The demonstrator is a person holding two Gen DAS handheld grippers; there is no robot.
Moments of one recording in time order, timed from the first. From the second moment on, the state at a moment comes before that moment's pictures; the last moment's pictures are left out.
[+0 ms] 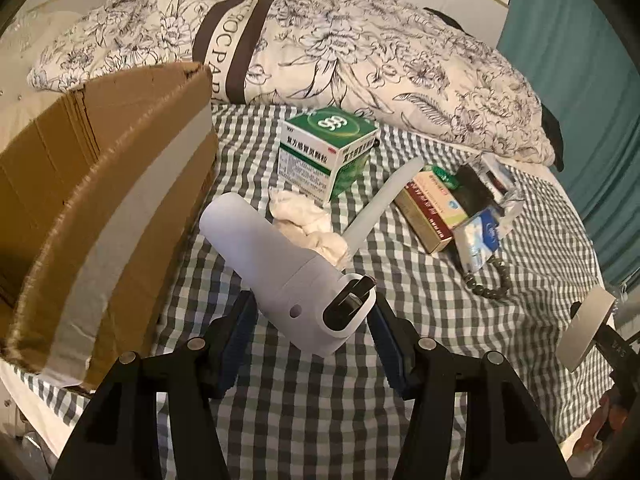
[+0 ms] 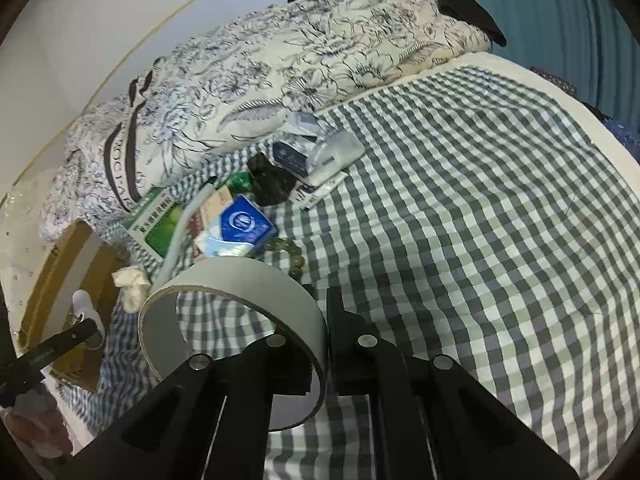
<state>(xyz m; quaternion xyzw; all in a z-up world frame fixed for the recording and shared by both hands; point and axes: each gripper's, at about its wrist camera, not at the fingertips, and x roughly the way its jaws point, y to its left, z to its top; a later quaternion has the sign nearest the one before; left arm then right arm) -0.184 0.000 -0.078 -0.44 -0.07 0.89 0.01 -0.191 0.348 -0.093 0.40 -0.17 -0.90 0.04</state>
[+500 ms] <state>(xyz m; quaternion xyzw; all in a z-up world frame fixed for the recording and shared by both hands) -0.141 -0.014 -0.015 -0.40 -0.06 0.91 -0.01 -0.146 0.306 -0.022 0.36 -0.13 -0.92 0.07</state>
